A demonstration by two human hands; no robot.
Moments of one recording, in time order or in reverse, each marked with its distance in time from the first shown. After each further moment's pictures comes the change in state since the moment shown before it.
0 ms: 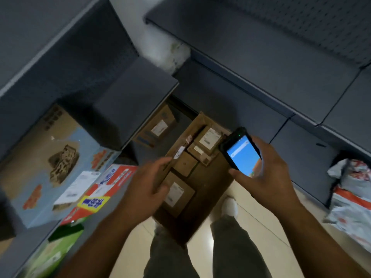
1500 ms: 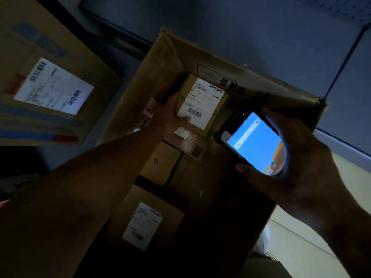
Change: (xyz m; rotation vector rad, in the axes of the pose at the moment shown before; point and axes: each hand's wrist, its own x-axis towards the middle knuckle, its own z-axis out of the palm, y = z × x) left_hand 0.452 -0.427 0.411 0.023 -0.215 -0.112; right_hand 0.162 0.328 0.289 -0.239 -0.003 0.021
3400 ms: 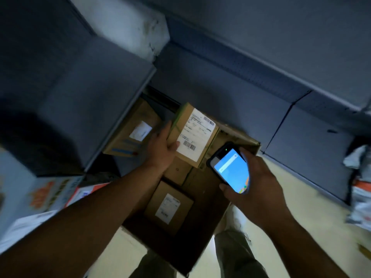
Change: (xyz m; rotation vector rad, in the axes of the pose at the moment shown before) left_hand -0.274 0.222 -0.222 -0.004 0.213 -0.062; right_hand -0.107 -0.191 -0.216 0.046 -0.088 0.164
